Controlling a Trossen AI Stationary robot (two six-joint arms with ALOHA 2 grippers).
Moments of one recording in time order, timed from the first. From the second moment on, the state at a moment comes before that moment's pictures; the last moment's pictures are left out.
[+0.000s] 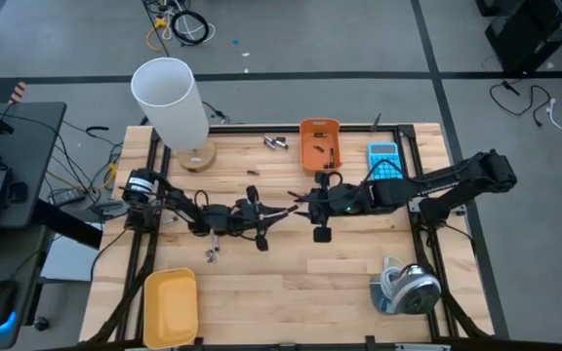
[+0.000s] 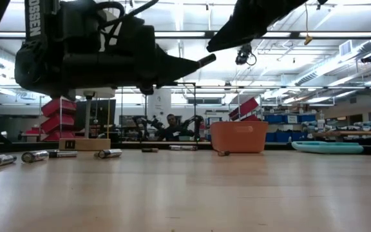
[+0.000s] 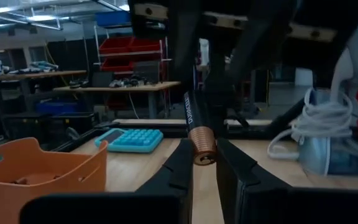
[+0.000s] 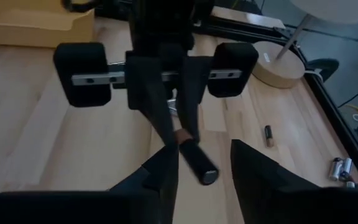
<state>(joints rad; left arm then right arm) -0.15 1.93 0.55 1.57 -0.34 0.09 0.13 1.40 0.96 -0.12 0.24 -0.07</state>
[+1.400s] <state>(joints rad) -0.14 1.92 0.59 1.56 -0.27 0.20 0.12 1.40 0.96 -0.14 0.16 -0.03</state>
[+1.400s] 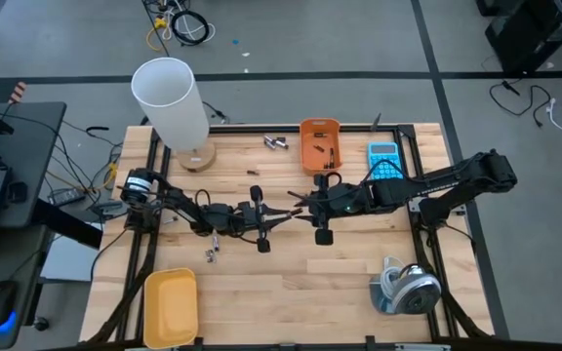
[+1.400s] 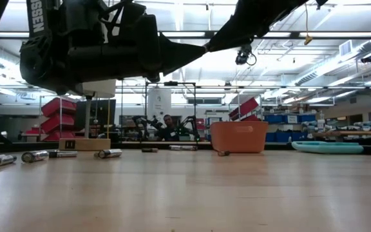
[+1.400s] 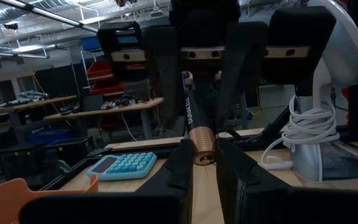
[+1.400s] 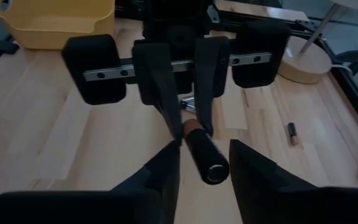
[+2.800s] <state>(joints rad) -0.15 1.92 0.47 1.56 -0.47 0.12 -0.02 1.40 1.19 -0.48 0.42 0.17</state>
